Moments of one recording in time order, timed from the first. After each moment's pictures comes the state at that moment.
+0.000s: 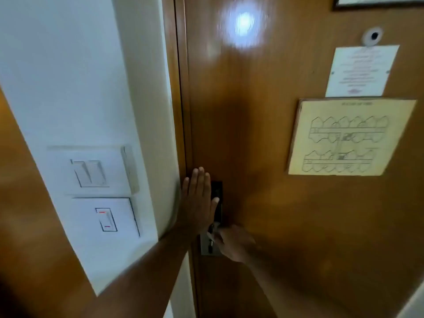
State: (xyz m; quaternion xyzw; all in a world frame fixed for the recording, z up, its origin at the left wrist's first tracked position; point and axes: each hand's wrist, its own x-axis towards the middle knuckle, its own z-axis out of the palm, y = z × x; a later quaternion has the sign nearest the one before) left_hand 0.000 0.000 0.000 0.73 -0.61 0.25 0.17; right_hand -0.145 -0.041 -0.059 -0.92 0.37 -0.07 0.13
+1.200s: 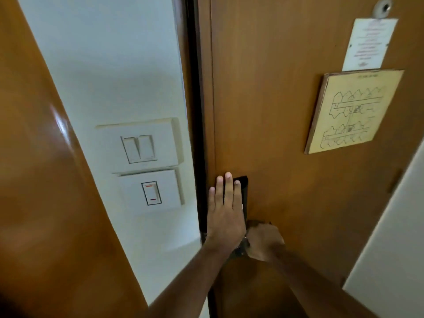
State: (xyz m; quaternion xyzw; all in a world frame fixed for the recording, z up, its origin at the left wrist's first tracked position) left_hand -0.041 0.099 -0.046 0.64 -0.67 0.23 0.28; right_hand -0.165 0.068 -0.076 -0.86 0.52 0.04 -0.02
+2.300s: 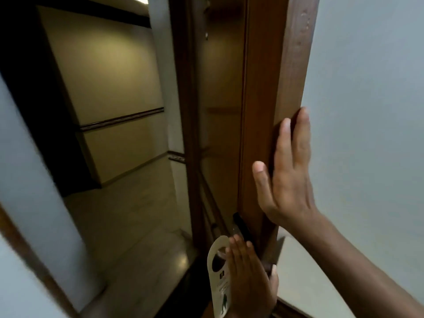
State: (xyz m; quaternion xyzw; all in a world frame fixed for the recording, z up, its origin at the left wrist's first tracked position) left_hand -0.312 0.361 -0.131 0.37 -0.85 -0.07 0.36; right_hand -0.382 0.374 0.092 -0.56 0.58 -0.47 -0.36
